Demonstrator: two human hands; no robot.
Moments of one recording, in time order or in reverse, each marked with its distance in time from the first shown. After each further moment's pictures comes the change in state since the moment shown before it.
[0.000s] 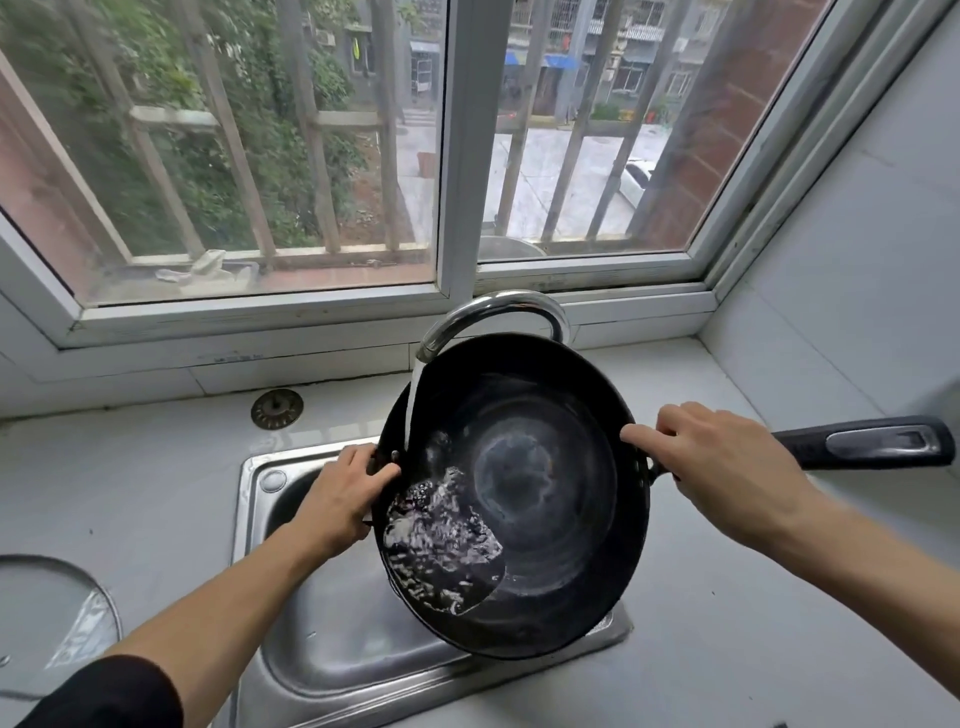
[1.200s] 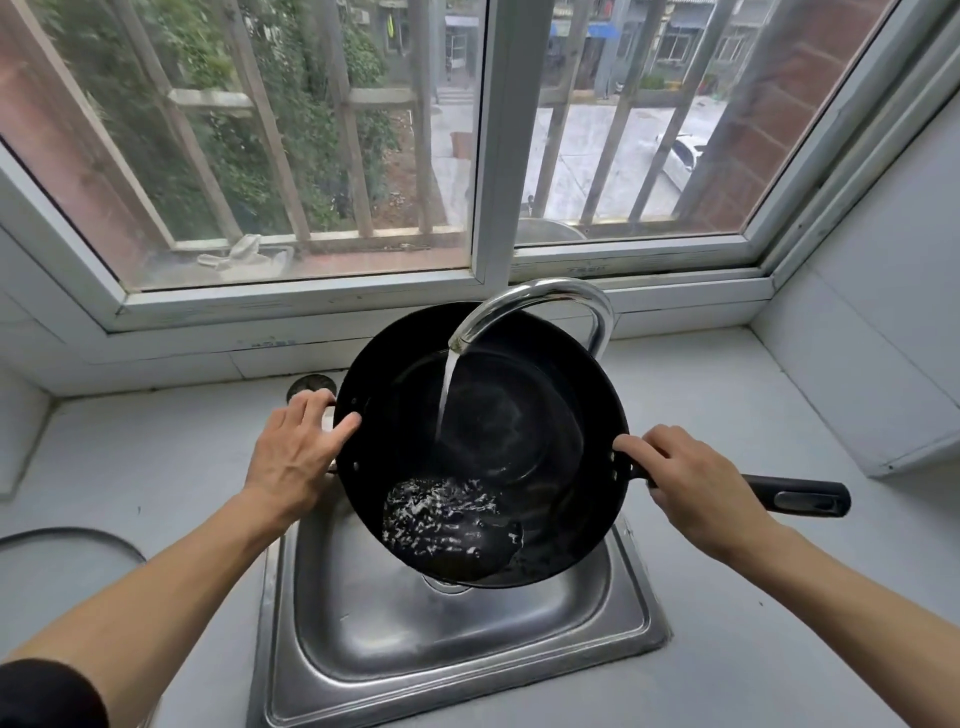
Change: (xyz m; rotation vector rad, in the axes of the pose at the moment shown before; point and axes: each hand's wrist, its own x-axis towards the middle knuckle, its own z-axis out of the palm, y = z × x) left_hand -0.025 -0.051 -0.048 0.260 0.162 -0.194; right_hand 0.030 -0.027 0.095 0.328 0.080 0.033
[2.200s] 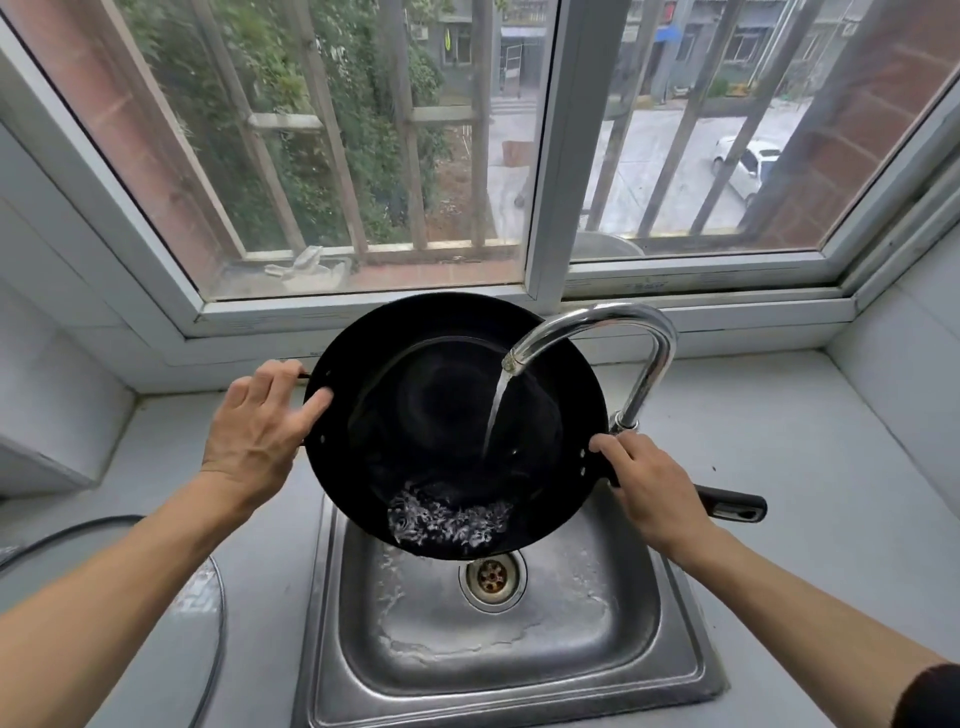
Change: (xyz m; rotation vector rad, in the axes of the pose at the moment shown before) left_hand -0.015 -0.076 -0.035 0.253 0.096 -0.108; right_hand 0.069 -0.052 0.050 0.220 0.070 -0.006
